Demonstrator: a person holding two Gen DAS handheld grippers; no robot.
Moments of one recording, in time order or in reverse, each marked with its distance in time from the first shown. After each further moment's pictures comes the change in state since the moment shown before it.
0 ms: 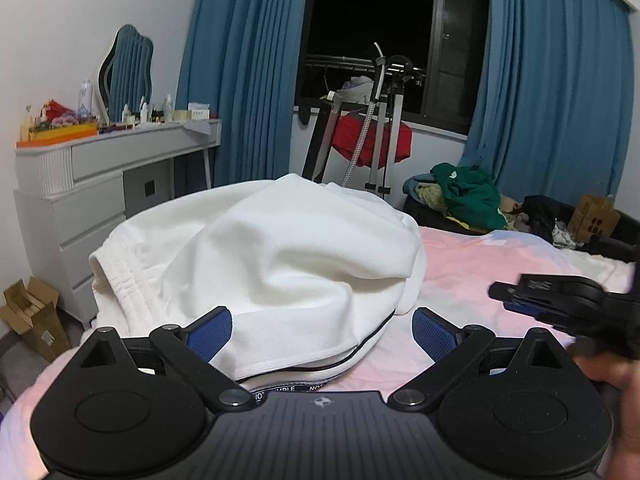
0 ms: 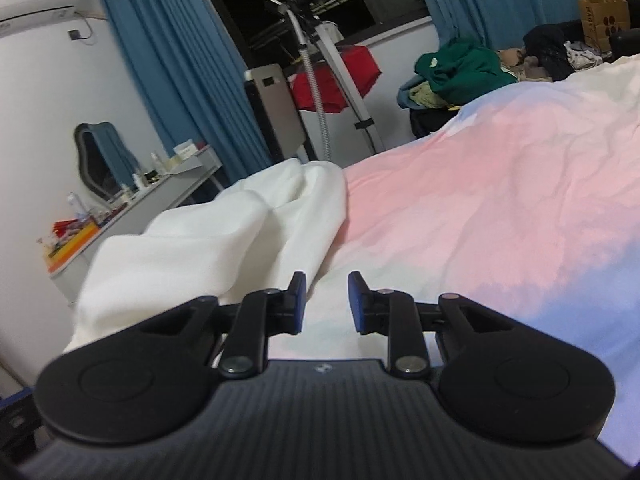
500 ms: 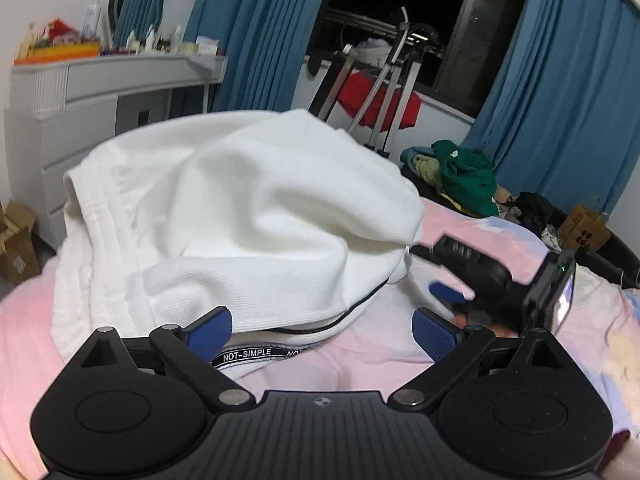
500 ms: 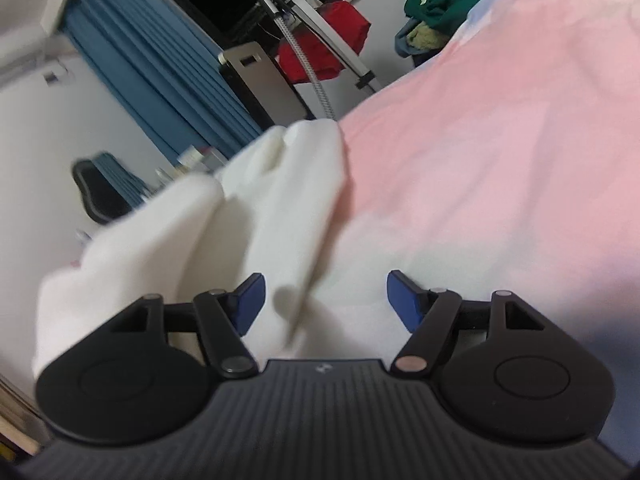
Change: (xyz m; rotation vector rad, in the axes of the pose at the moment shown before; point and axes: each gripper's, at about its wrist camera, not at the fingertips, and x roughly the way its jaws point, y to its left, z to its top) left arm 0.041 0.009 -0.009 -0.158 0.141 -0.049; right arm 0.116 -0.034 -0.018 0.236 0.067 0.153
